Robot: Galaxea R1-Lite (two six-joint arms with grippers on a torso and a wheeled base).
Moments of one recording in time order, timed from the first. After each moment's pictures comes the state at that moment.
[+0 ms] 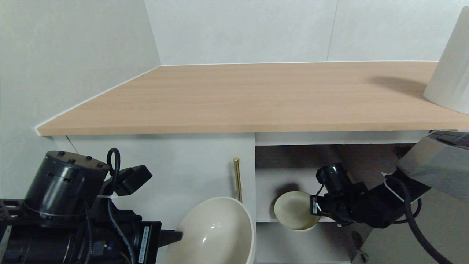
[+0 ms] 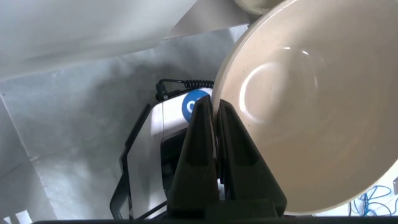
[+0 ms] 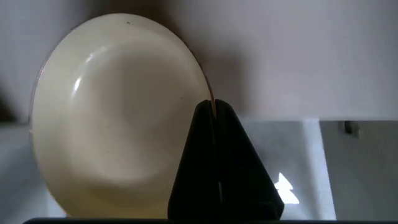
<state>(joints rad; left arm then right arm) -0.53 1.36 -0.66 0.10 -0.20 -0.45 0.46 2.19 -0.89 -0.42 -0.23 0.48</state>
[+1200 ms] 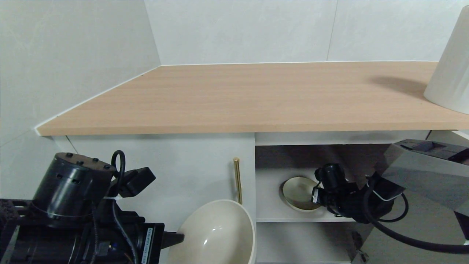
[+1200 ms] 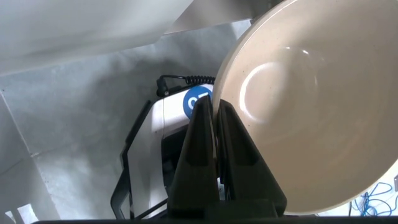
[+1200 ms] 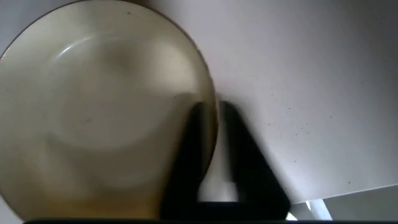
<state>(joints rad) -0.53 1.38 -0.66 0.10 -0.20 -0.45 0.39 2.35 -0.99 -0.57 -0.40 0.52</state>
